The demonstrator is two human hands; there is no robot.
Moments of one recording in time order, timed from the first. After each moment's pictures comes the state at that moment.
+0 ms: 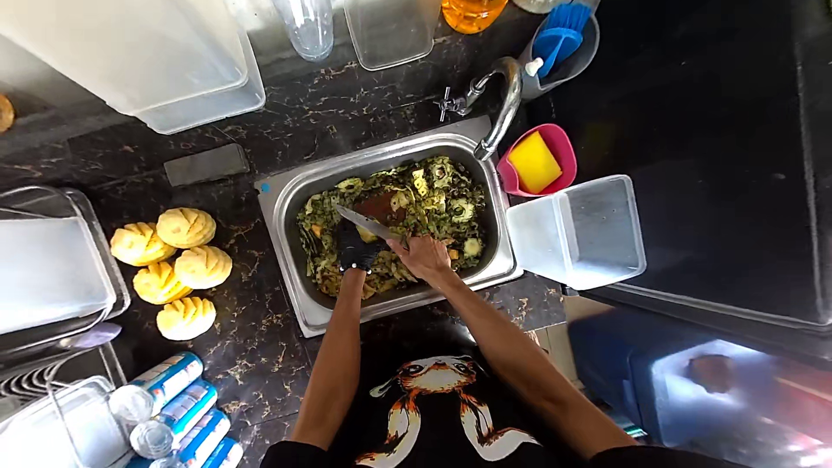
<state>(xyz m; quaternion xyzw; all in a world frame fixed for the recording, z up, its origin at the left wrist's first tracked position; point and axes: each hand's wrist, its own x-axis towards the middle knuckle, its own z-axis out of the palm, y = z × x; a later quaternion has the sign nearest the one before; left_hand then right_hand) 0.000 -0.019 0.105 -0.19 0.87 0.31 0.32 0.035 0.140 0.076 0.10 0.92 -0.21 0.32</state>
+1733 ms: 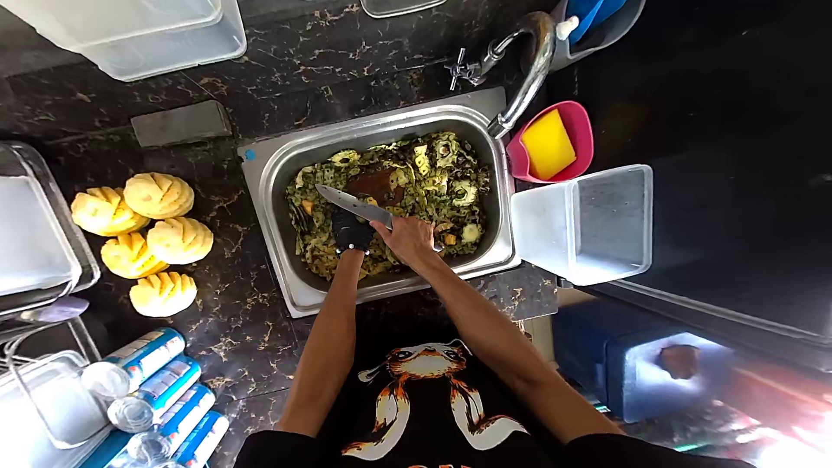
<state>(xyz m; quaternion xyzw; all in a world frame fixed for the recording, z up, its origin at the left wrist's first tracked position) 0.011 -0.001 0.148 -0.26 0.76 0.27 0.53 0.012 0.117 0.076 0.07 0.92 -0.13 0.37</state>
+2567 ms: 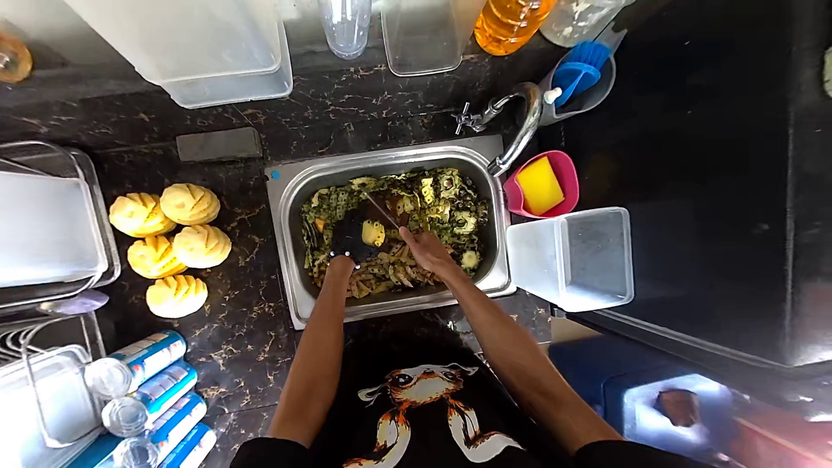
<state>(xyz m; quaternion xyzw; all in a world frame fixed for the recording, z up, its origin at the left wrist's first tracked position) 0.011 -0.059 0.053 -0.01 0.94 0.23 0.26 0.005 0.166 0.061 0.13 0.85 -0.33 0.39</state>
